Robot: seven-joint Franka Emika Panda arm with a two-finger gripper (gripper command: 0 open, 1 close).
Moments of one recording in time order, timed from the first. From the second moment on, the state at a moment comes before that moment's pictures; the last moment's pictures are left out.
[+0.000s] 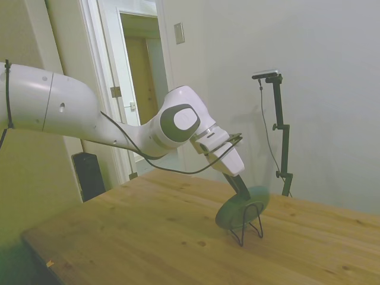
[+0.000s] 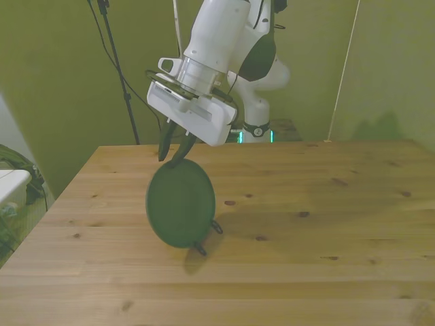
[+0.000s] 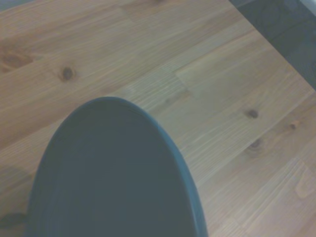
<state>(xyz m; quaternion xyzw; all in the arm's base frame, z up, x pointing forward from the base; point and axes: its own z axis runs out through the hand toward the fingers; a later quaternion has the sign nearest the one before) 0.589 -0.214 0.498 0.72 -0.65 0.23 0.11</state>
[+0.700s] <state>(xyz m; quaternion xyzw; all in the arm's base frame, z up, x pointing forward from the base) 0.591 -0.214 0.505 0.72 -0.64 0.24 0.11</state>
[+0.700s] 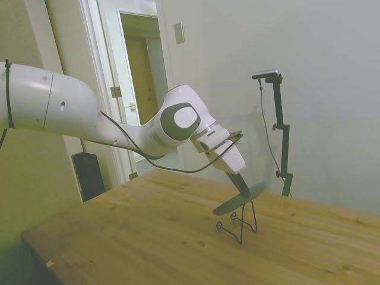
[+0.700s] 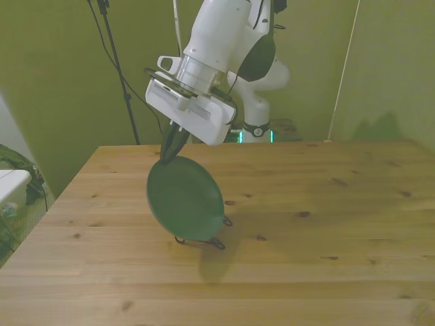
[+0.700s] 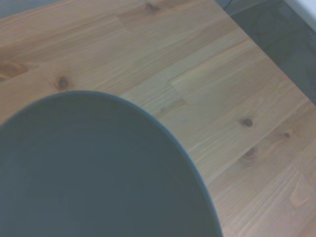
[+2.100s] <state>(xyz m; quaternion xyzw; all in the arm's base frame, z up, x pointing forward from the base) 0.483 -0.045 0.448 0.84 -0.52 0.13 0.04</state>
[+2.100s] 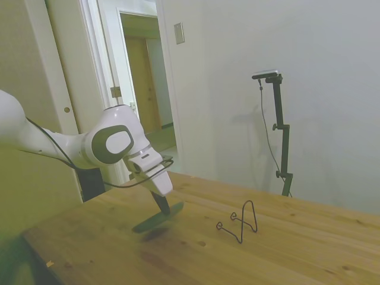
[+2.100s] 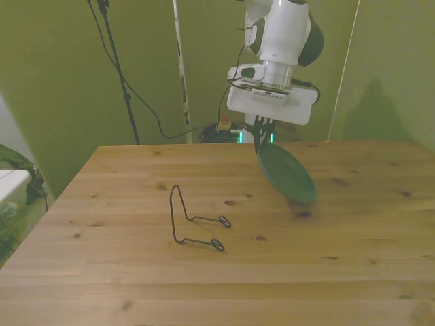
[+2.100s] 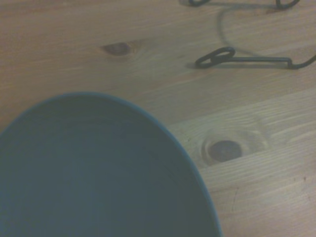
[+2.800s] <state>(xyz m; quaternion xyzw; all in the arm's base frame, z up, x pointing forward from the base) 0.492 -0.073 0.377 0.85 -0.52 0.10 0.05</state>
